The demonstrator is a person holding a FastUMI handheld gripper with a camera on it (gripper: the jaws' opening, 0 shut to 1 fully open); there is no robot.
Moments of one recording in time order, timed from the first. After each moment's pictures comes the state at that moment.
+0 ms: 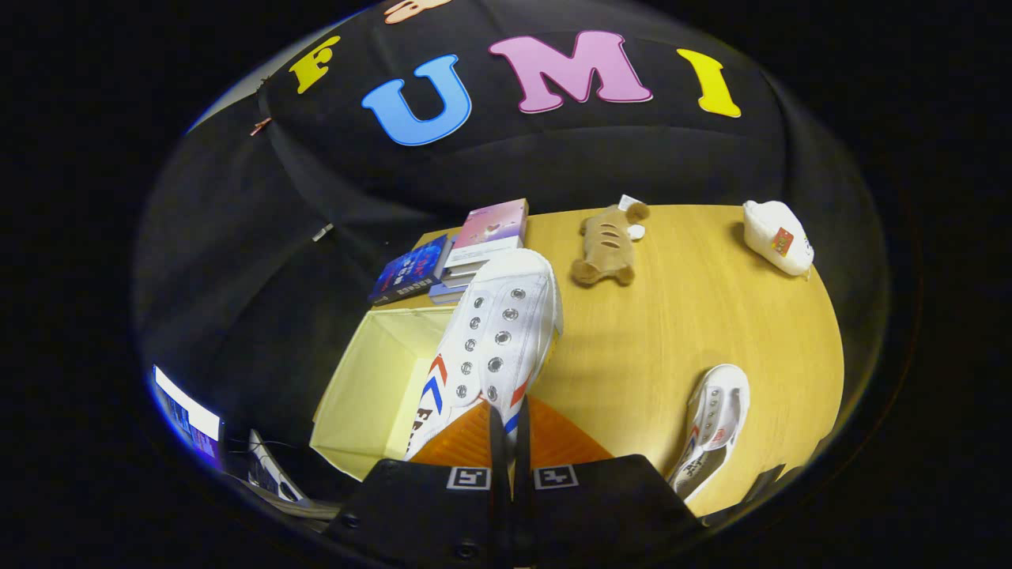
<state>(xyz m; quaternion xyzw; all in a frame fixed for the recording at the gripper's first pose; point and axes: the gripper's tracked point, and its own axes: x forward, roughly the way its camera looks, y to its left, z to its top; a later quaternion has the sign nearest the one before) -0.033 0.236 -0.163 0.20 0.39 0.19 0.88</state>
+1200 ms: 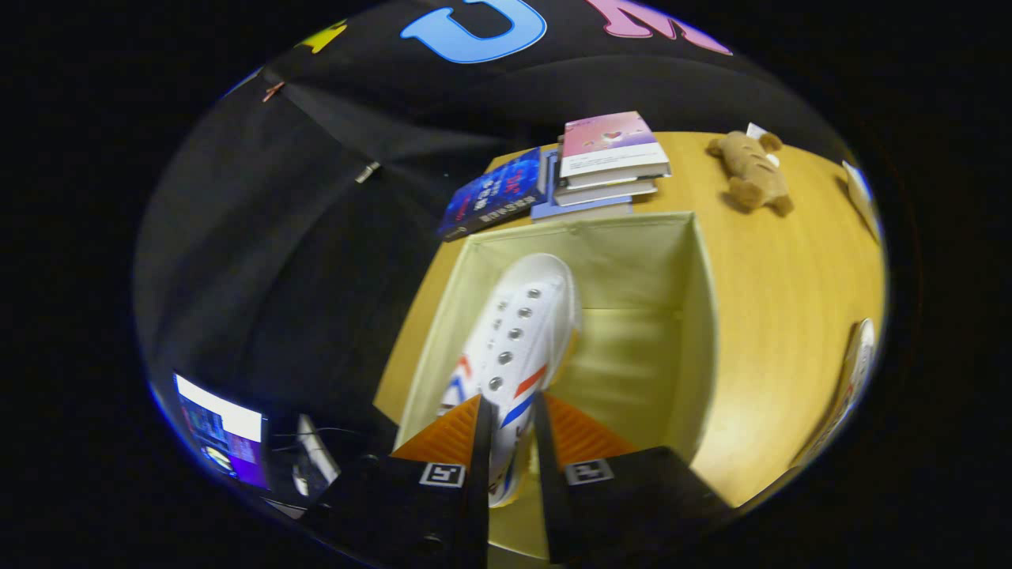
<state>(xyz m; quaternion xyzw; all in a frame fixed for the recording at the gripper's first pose) -0.048 0.439 -0.198 0.25 0.47 0.29 0.80</state>
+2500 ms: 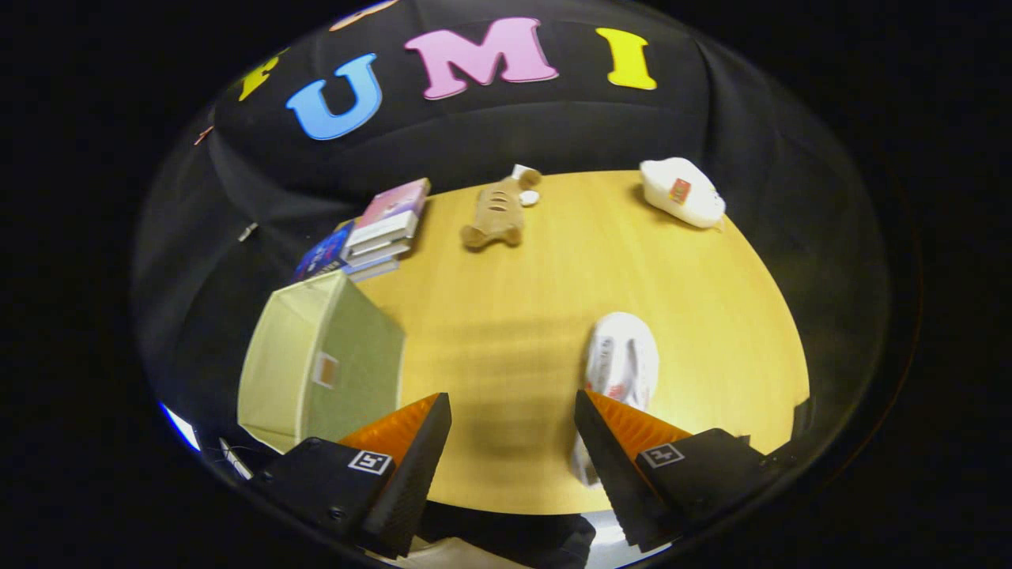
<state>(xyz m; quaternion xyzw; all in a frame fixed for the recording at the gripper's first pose) -0.085 0.076 -0.271 0.15 0.44 0.02 0.88</state>
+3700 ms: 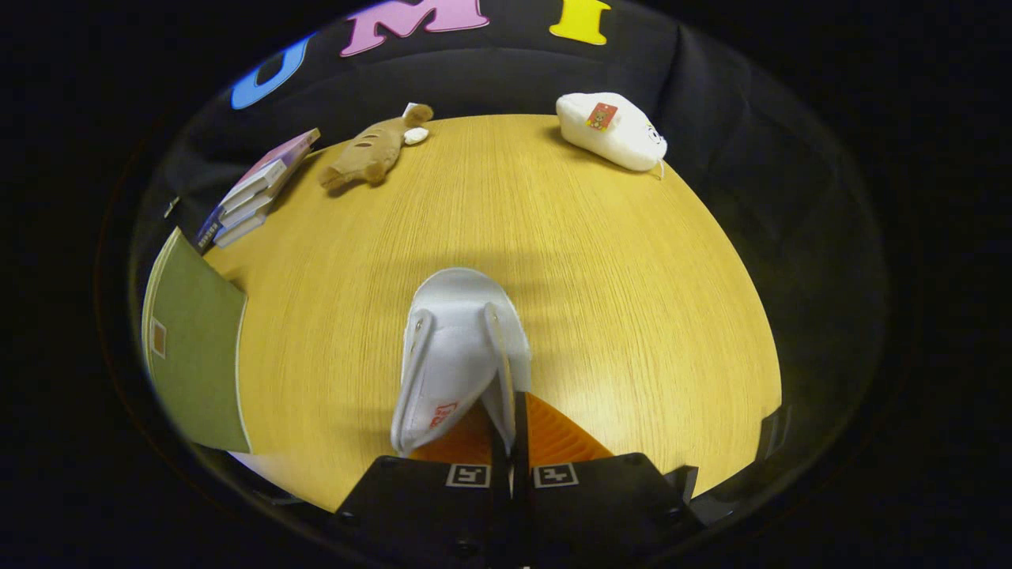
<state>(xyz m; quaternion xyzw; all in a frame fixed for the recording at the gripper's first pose) -0.066 -0.005 -0.382 0.11 0.49 -0.05 0.86</state>
